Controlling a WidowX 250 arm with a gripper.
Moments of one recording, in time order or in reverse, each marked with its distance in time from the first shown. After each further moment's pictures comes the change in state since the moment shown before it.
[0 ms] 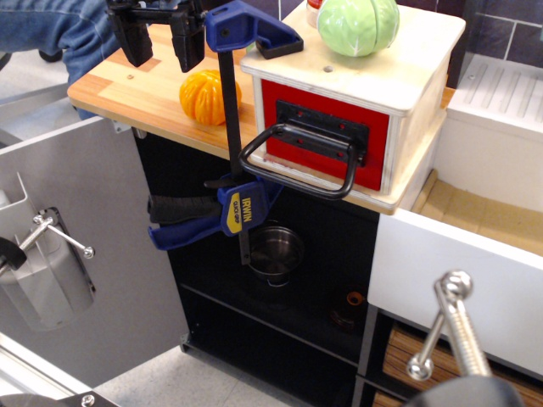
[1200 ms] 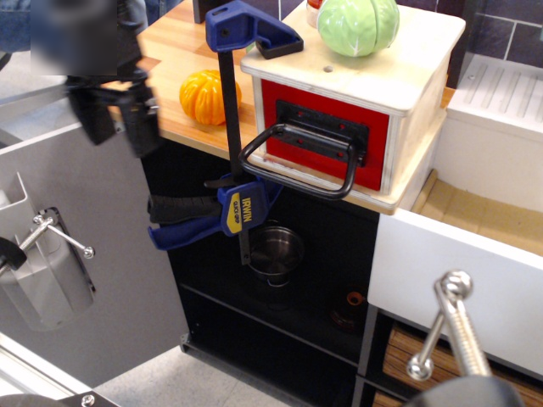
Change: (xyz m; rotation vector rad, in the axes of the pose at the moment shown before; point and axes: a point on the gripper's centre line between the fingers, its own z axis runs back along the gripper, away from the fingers) arm -0.083 -0.010 -0.031 -0.068 0.029 -0.145
